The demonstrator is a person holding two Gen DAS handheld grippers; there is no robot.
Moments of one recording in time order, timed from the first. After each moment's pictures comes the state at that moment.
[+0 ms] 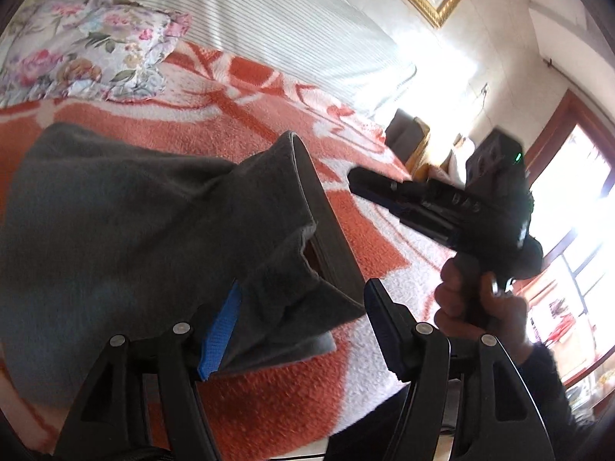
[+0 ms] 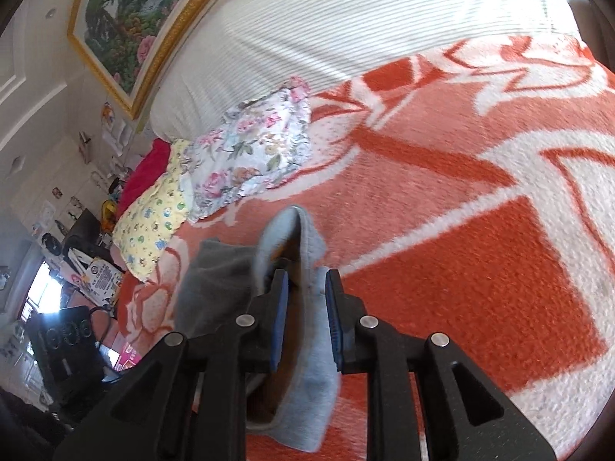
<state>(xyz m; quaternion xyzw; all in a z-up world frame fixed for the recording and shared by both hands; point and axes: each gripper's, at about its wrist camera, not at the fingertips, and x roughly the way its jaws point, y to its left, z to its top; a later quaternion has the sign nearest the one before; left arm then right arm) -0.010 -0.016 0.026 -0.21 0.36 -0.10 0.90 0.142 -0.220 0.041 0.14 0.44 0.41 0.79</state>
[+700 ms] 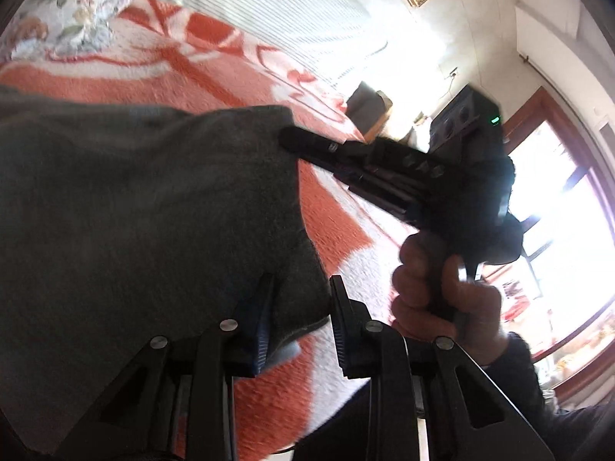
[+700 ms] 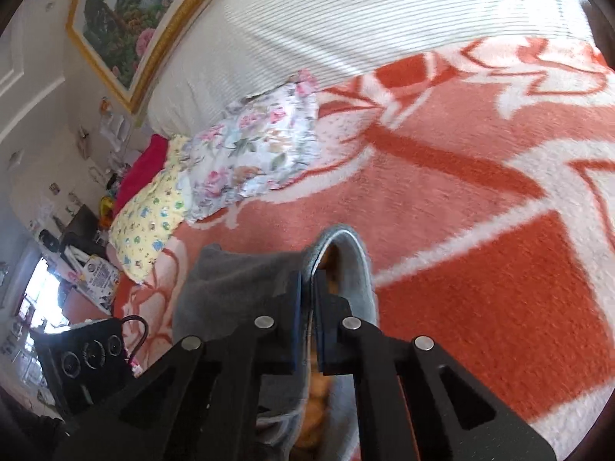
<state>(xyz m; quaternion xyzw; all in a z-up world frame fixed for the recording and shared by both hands) 0.021 -0.030 -0.009 -0.26 0.40 -0.21 0.86 0.153 -0.195 0.032 0.13 0.45 0.40 0.79</state>
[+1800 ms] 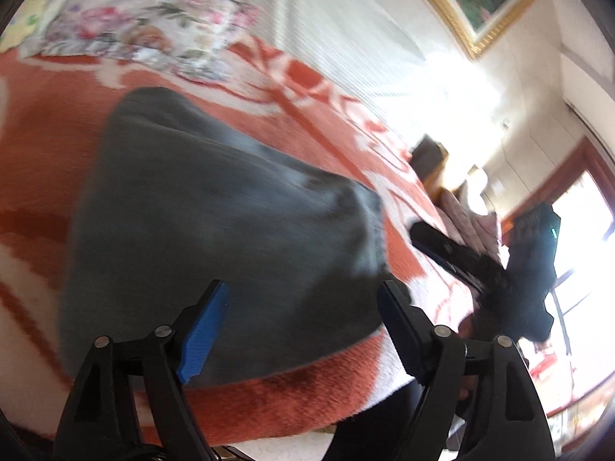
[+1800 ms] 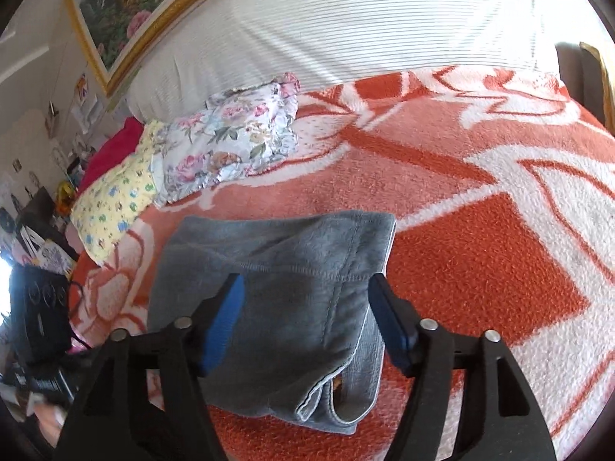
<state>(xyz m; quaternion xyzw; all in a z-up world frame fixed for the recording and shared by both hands) -0.041 0.073 0.009 -0.29 0.37 -0.06 0.88 0.078 -0.182 0.050 0.06 0.42 0.33 0.84</state>
